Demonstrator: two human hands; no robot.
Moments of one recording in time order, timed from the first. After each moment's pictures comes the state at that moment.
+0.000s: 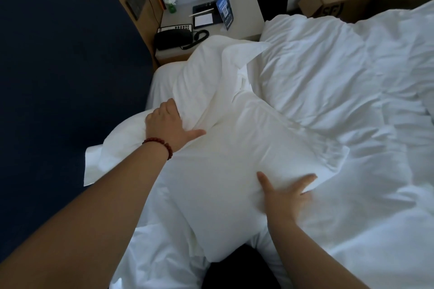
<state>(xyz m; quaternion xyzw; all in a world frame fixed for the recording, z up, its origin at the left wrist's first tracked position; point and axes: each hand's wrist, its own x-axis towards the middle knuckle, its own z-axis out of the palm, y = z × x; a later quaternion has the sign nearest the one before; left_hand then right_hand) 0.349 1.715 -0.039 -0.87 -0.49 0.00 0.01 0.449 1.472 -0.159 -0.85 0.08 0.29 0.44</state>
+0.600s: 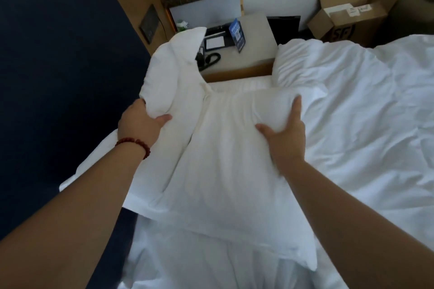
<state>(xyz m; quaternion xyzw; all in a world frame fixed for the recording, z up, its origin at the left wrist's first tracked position) 0.339 1.827 0.005 -0.78 -0.55 -0.22 -0.18 0.566 1.639 -0.084 -0.79 -0.20 0.19 0.55</state>
